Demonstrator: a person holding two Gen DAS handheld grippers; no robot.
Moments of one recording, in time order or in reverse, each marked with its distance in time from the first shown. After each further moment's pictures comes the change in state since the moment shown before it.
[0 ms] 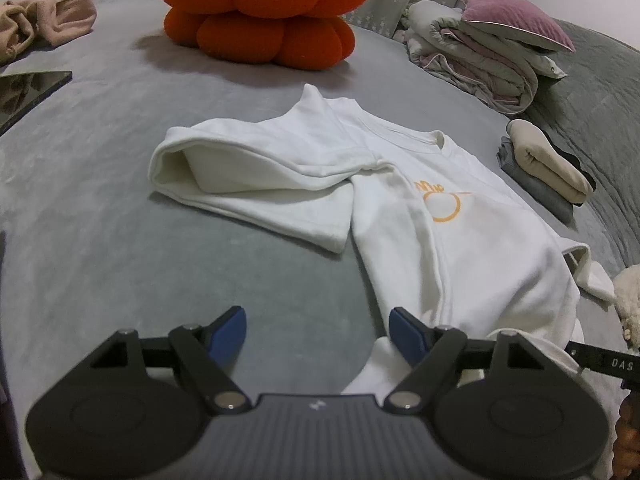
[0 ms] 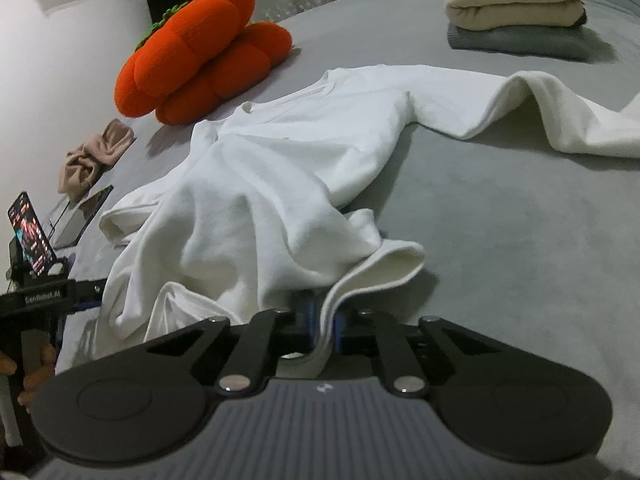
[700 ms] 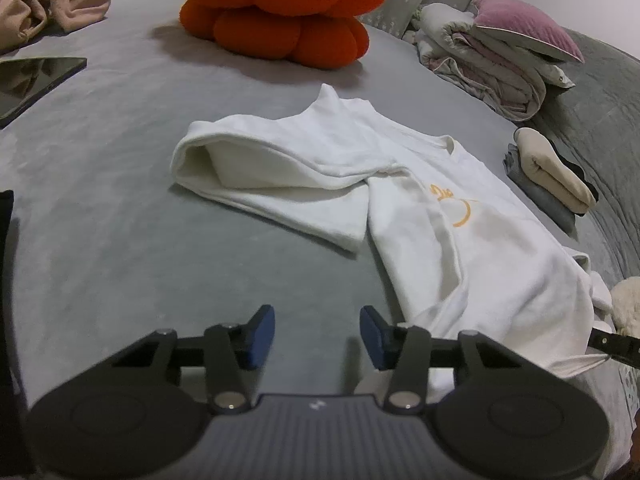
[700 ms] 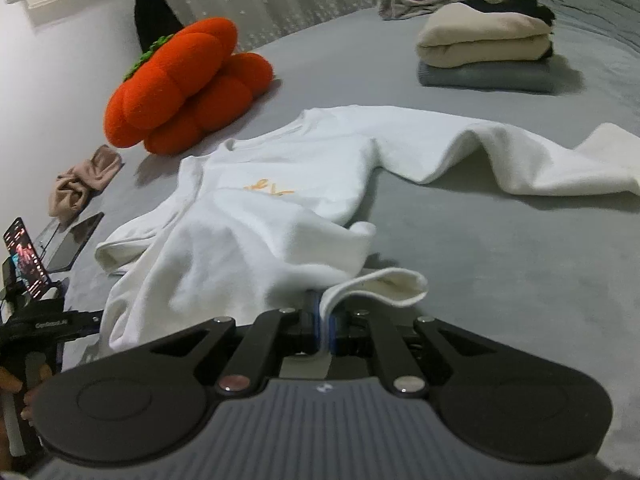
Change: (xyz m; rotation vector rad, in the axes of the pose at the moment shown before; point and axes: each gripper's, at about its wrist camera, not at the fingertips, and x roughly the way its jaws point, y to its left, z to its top) left arm -0.006 0.012 0.002 -0.032 0.016 0.000; right arm -0.033 -0.007 0.013 0.008 -0.055 -0.062
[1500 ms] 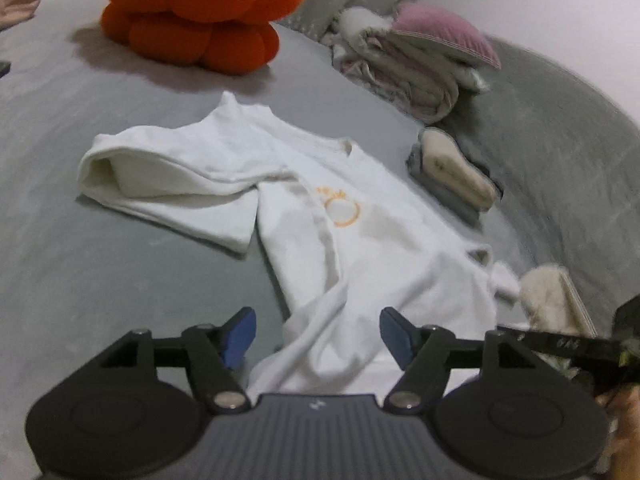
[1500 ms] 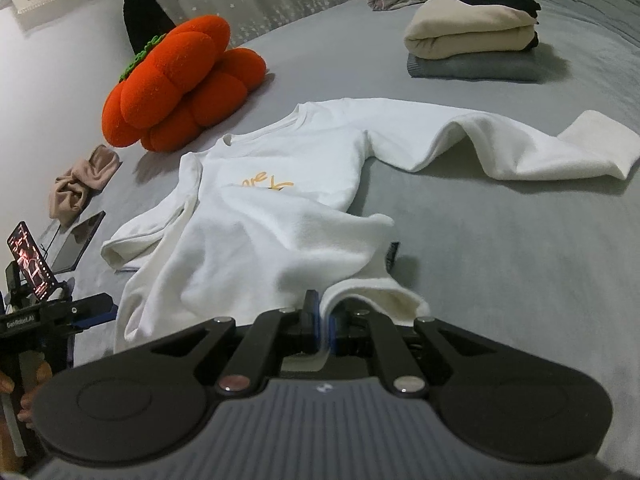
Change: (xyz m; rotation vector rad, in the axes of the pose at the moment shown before) left arm -0.012 -0.024 -0.002 0.061 0.003 -0.249; right arm -0.018 0.006 -0.003 0.025 0.033 -0.010
